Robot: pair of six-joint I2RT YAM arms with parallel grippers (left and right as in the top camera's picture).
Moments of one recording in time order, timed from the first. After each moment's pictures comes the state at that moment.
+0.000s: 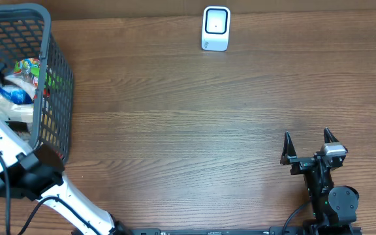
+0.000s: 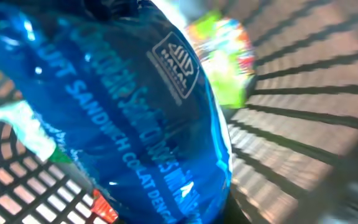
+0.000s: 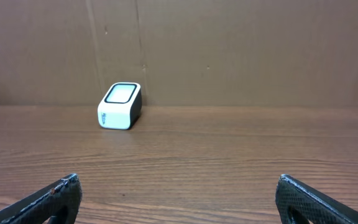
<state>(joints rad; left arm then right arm) 0.58 2.15 2.73 -1.68 0.01 -0.25 0.10 0.01 0.02 -0.03 0.01 0.04</state>
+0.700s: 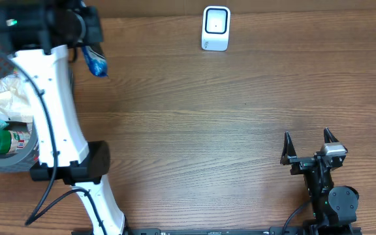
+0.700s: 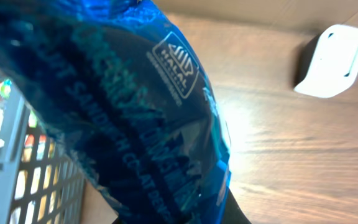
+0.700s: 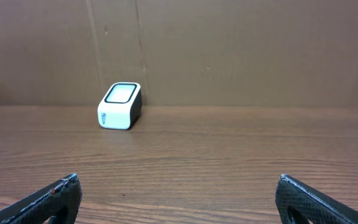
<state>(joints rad) 0.01 2.09 2.79 -1.69 -0.07 -0.14 0.10 0.01 0.02 -0.03 0.01 0.04</state>
